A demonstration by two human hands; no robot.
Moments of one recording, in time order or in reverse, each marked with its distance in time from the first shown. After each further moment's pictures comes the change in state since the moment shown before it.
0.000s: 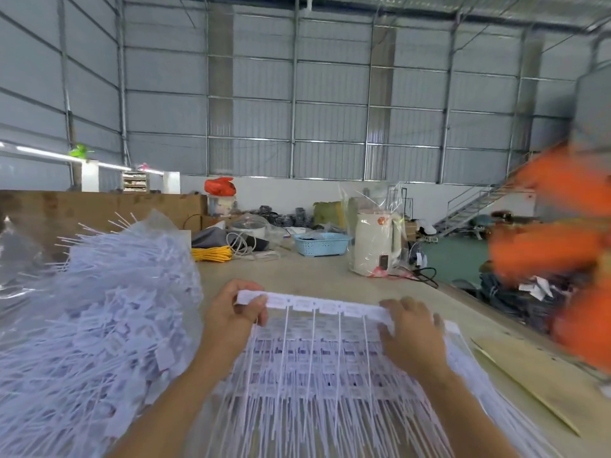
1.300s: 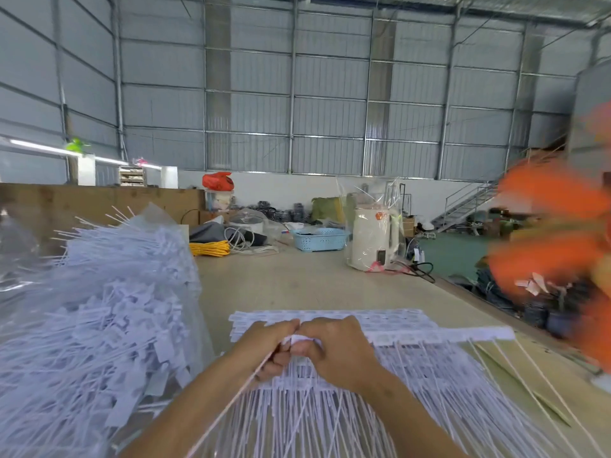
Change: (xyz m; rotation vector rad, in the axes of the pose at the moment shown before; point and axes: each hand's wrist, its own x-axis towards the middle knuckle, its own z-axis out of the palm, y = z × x) left_hand -0.020 -0.015 0.026 0.025 -0.394 -0.678; right_hand -0.022 -0.076 0.011 0.434 -0.085 -0.549
